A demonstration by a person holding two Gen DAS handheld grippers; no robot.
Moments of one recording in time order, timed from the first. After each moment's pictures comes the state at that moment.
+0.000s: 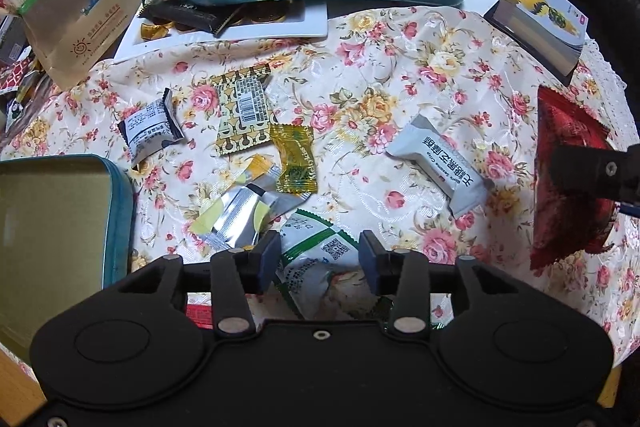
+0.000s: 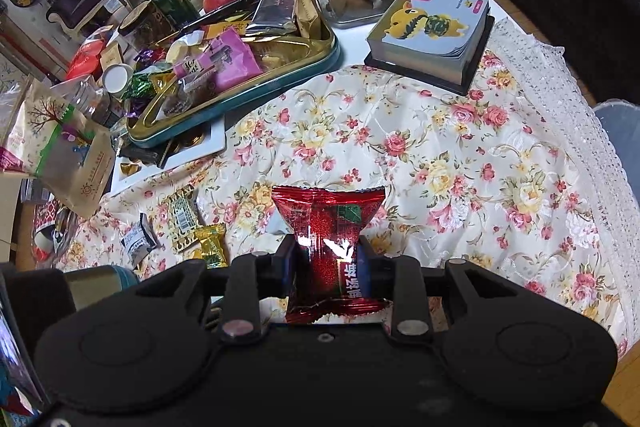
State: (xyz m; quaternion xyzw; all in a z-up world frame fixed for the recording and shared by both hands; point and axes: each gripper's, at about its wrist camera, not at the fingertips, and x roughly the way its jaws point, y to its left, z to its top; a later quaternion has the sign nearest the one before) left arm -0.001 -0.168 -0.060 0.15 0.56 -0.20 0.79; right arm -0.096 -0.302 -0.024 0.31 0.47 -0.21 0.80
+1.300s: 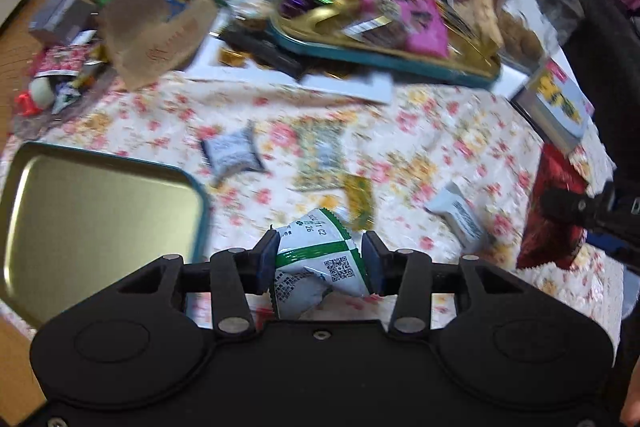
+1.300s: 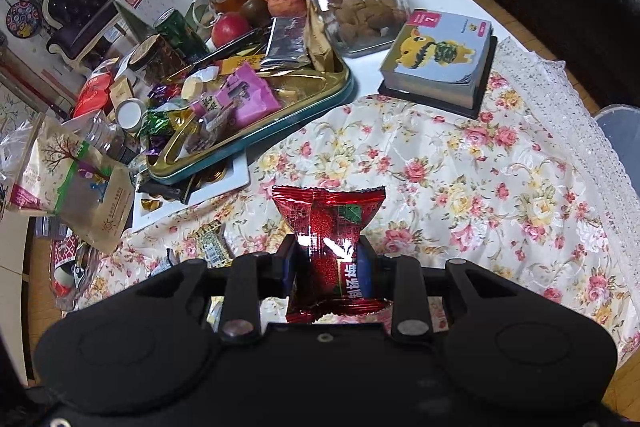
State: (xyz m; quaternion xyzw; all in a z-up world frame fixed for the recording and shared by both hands) left arm 0.033 -0.099 0.006 0.06 0.55 -0.16 0.82; right arm -0.080 -0.293 -0.002 0.33 0.44 -0.22 0.81
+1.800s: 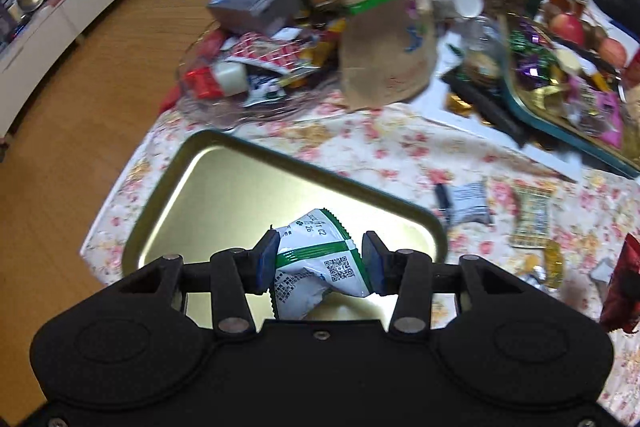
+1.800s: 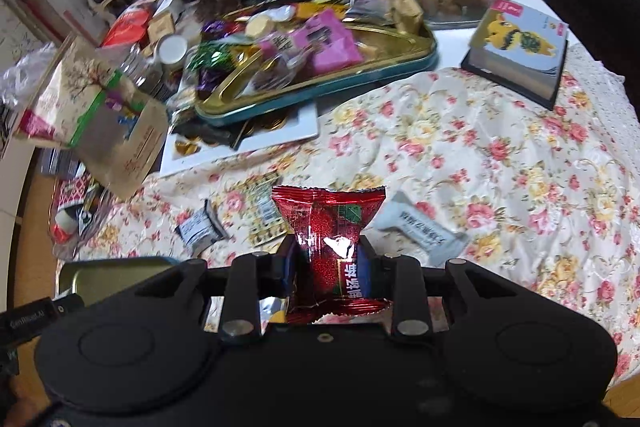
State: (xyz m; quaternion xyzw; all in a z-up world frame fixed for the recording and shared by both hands) left arm 0.073 0.041 0.017 0.05 0.53 0.01 0.85; right arm -0.027 -0.220 -0.011 0.27 0.48 -0.17 0.82
